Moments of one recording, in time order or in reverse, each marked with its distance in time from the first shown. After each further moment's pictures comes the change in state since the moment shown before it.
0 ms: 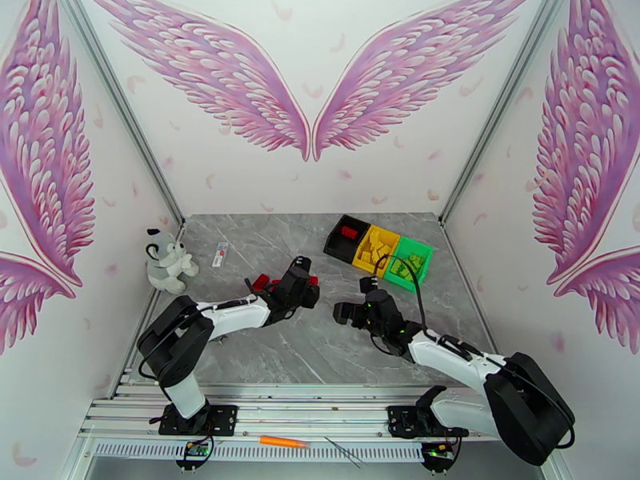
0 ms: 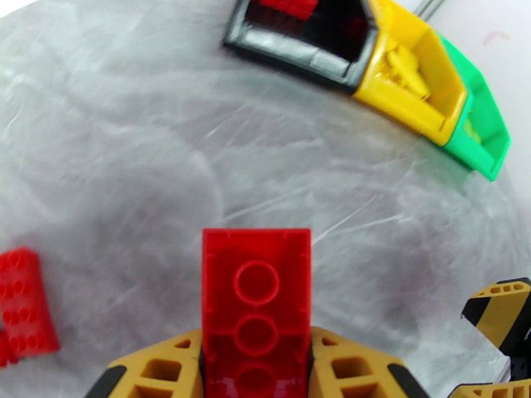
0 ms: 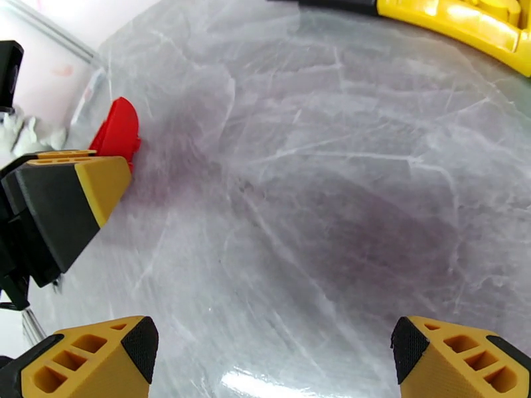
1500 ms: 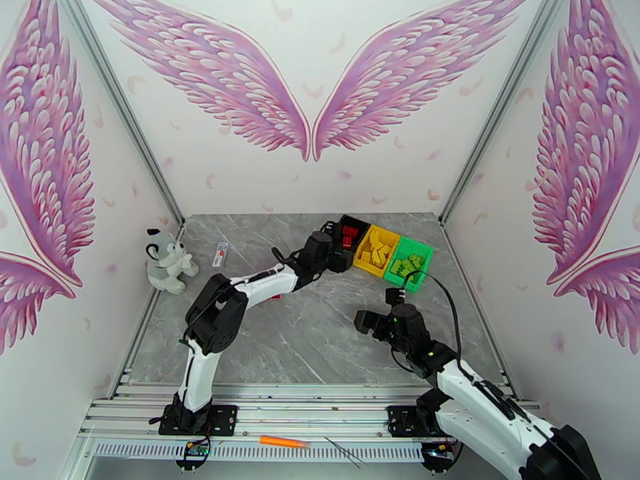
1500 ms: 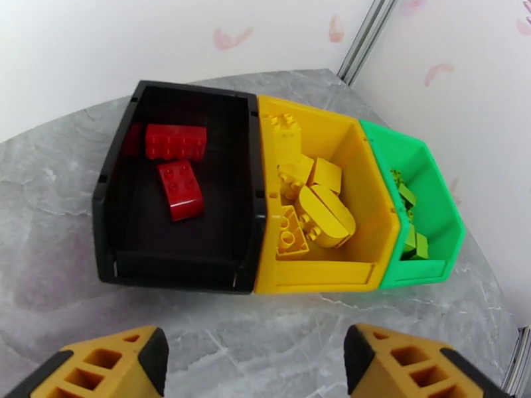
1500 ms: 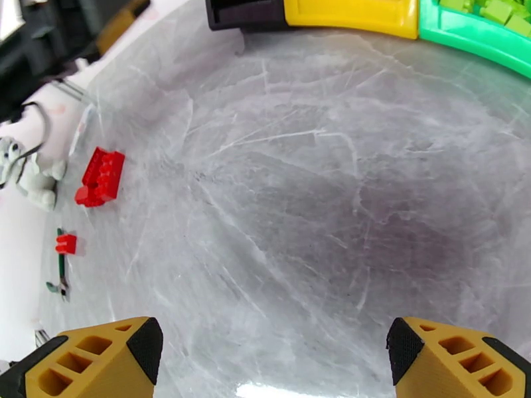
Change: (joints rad) left arm 0.016 0.228 0.445 0.011 0.031 0.174; right arm -0.061 -0.302 -0.139 -0.177 -0.002 0.028
